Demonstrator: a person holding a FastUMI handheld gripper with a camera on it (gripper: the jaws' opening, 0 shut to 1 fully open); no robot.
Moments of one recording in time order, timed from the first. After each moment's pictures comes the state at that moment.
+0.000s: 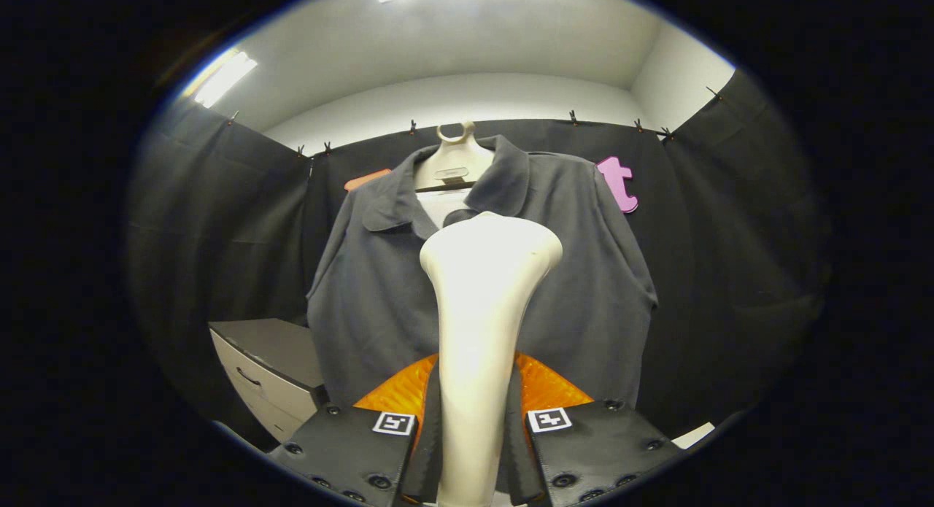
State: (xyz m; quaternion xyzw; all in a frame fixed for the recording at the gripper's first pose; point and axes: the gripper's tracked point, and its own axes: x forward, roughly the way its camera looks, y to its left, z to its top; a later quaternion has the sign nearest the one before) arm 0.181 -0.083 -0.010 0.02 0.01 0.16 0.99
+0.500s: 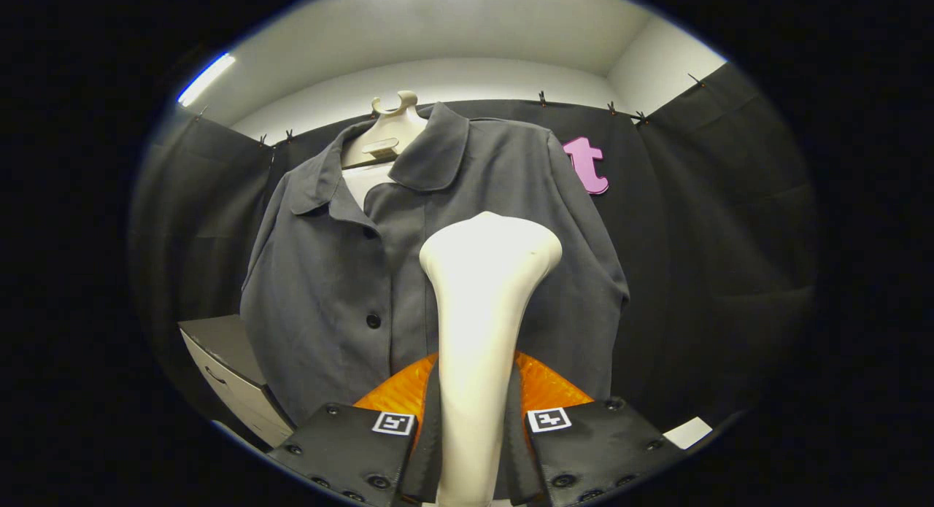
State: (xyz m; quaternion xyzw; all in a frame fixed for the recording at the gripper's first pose) arm 0.233 -0.119 -0.032 0.03 0.05 0.11 0.99
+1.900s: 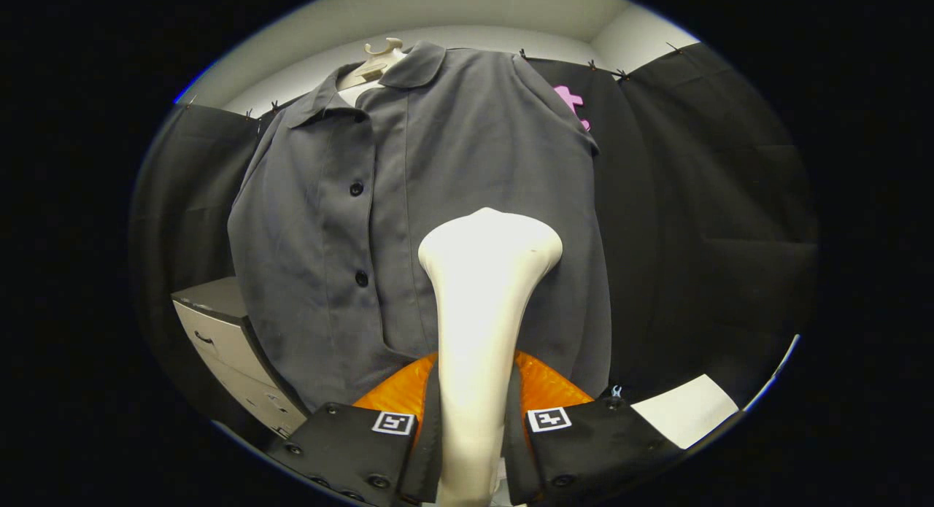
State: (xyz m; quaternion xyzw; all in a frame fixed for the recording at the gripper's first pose) arm 0.181 -0.137 -0.160 0.04 0.15 0.09 0.98
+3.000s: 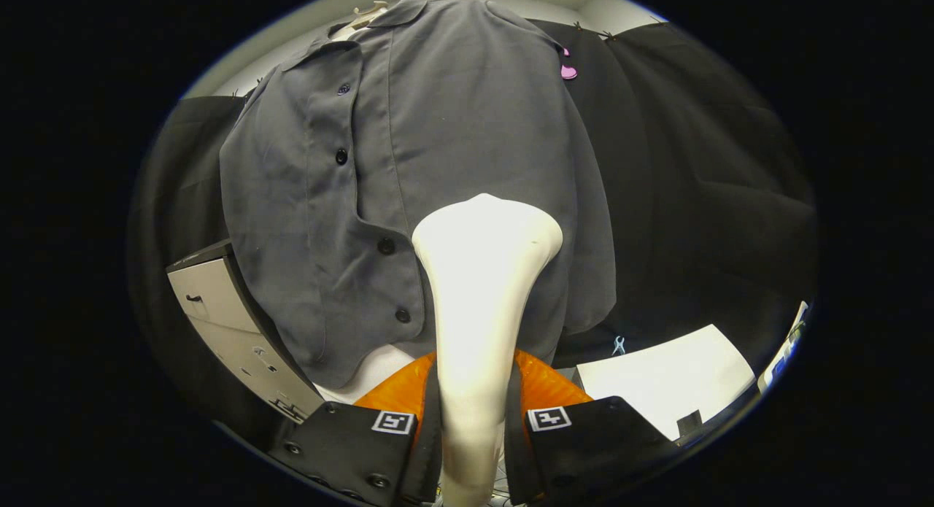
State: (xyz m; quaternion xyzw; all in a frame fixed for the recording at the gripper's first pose) arm 0.137 -0.145 -0.263 0.06 0.25 0.09 0.96
